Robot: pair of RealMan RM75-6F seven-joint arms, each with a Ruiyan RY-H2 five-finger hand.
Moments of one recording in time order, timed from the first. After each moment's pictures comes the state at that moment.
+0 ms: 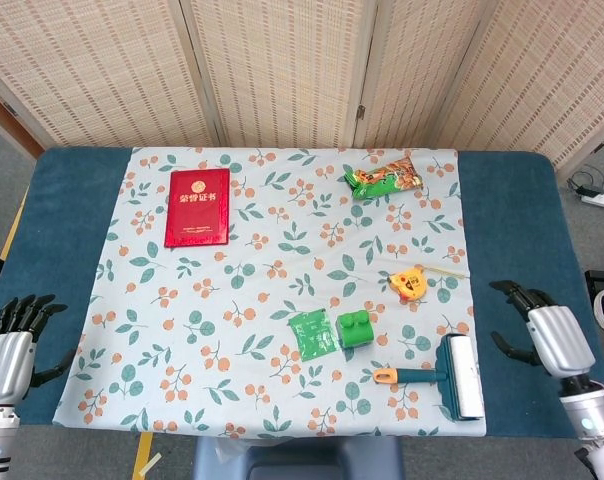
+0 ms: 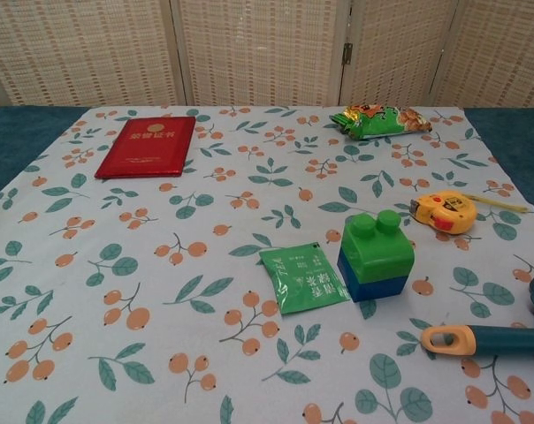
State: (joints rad) left arm -0.12 -1.12 -0.06 -1.75 1.42 1.50 0.08; right arm 0.20 -1.10 0.04 -1.58 -1.57 1.39 0.23
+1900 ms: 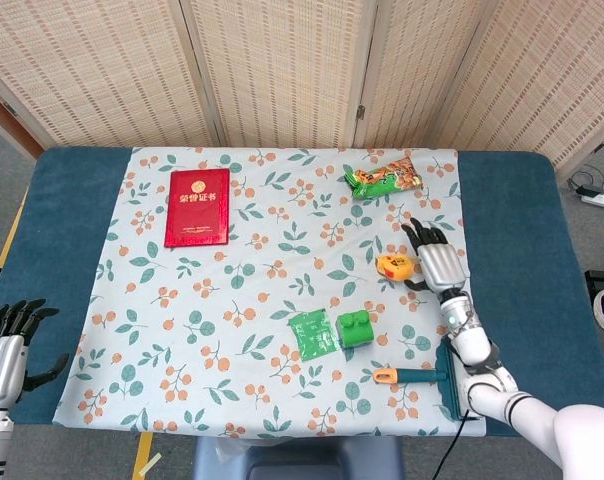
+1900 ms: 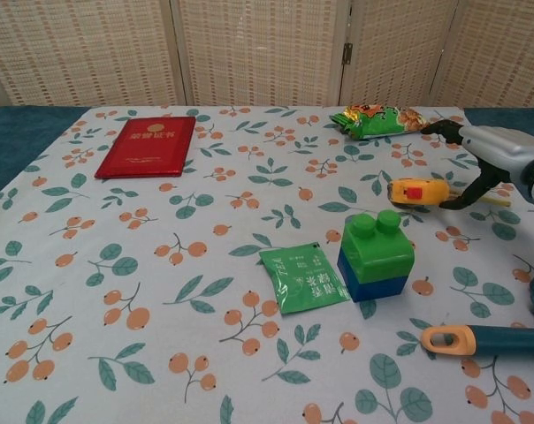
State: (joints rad) left arm -0.09 -1.11 -0.07 -1.78 1.38 1.47 0.09; right arm 0.65 -1.75 0.23 -0.81 -1.30 0.93 0.09
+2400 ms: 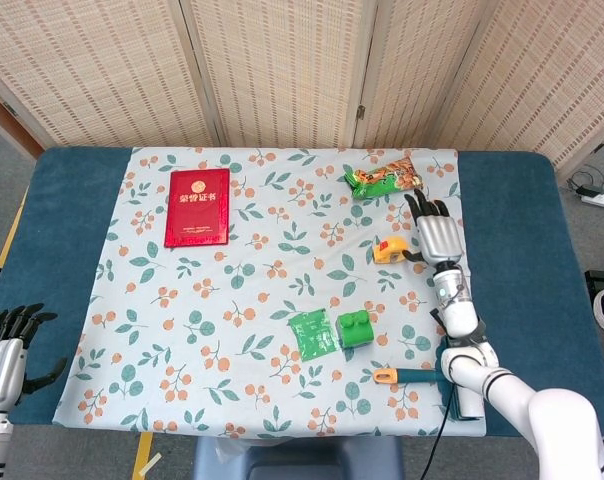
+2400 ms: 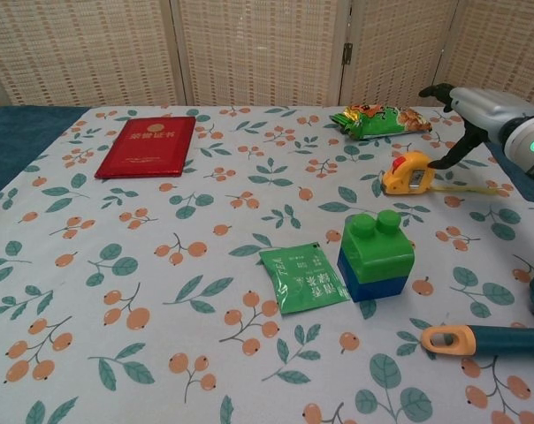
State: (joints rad) left arm -0.08 -1.12 -0.07 -1.77 1.36 1.46 0.08; right arm 0.77 -1.82 0.34 -0.65 -1.18 0.86 0.00
